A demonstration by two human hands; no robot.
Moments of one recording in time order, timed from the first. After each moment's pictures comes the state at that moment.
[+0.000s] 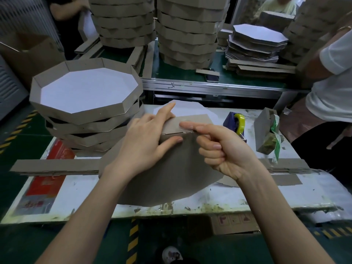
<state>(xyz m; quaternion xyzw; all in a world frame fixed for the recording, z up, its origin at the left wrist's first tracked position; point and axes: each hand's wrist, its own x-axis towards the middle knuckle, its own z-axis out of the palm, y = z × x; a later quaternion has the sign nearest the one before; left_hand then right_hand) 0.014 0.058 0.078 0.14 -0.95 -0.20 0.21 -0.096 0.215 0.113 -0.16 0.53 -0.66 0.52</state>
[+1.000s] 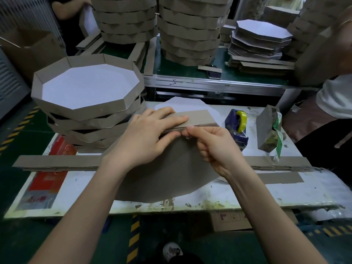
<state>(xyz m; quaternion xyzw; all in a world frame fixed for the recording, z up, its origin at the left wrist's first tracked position) 0.015 0.054 0.086 0.09 -0.97 -0.15 0.15 -0.093 0.205 0.081 -0.20 0.66 -0.64 0.34</state>
